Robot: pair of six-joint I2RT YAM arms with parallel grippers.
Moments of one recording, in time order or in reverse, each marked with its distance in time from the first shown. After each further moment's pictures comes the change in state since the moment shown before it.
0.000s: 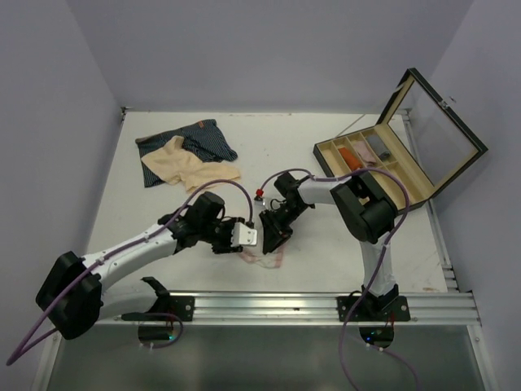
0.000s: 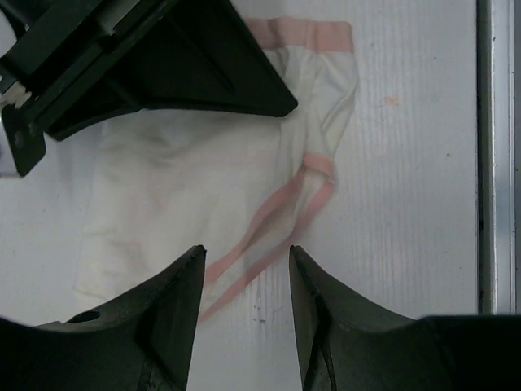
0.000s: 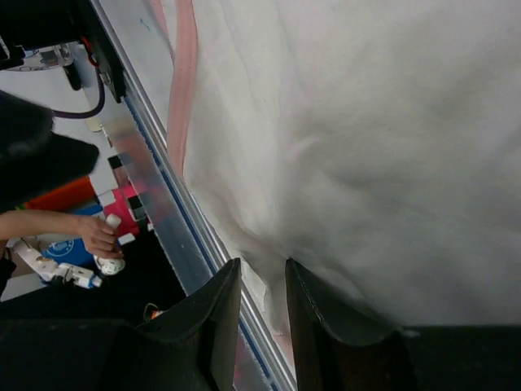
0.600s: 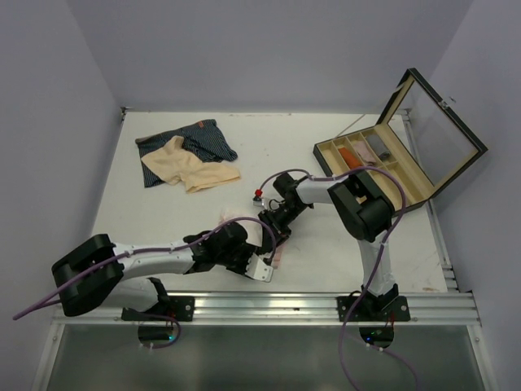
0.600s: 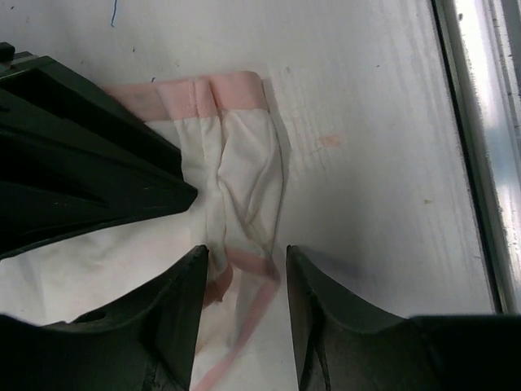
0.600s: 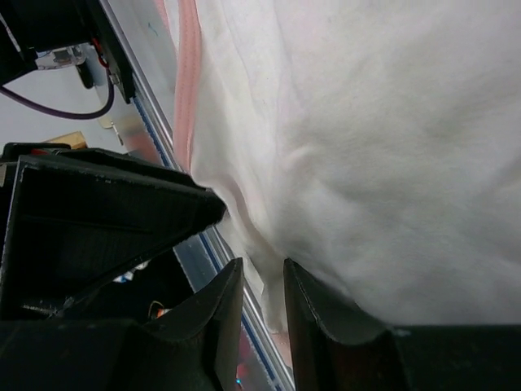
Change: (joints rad) left arm -0.343 0.122 -0.156 0.316 -0.231 0.046; right arm -0.002 0.029 0.017 0.005 -0.037 0.014
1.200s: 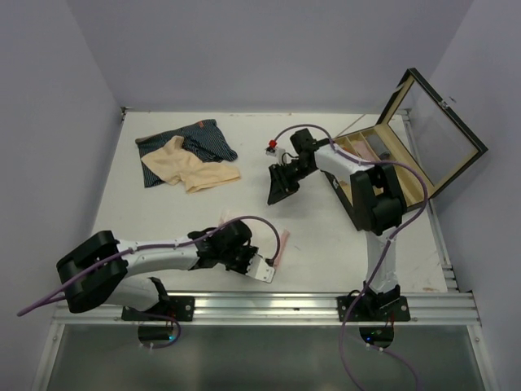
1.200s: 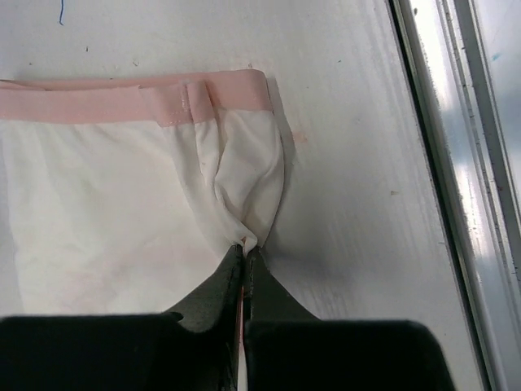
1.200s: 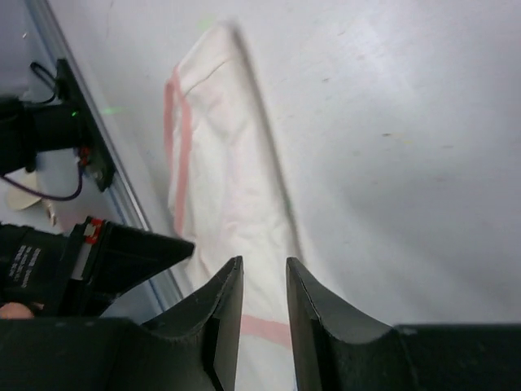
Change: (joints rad) left arm -0.001 0.050 0.047 -0.066 0.016 0.018; right arm -0.161 0.000 0.335 -0.118 0.124 -0.123
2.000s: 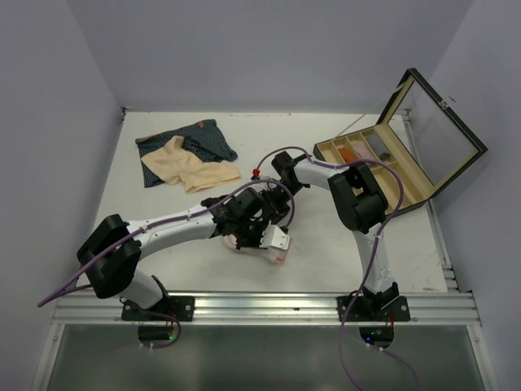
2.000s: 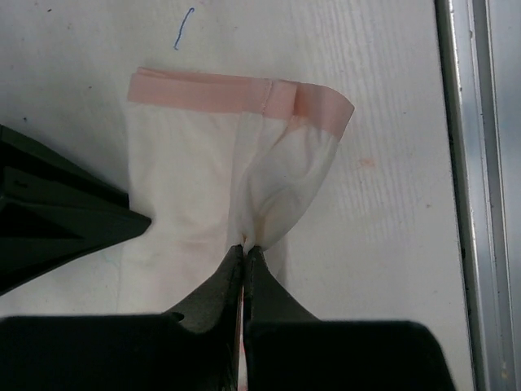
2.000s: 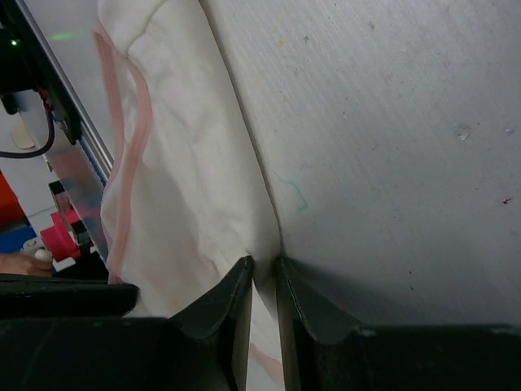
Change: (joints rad) left arm 0.099 0.158 0.409 -0.407 0.122 -0.055; right arm 0.098 0.113 -0.023 -0.074 0.047 -0.031
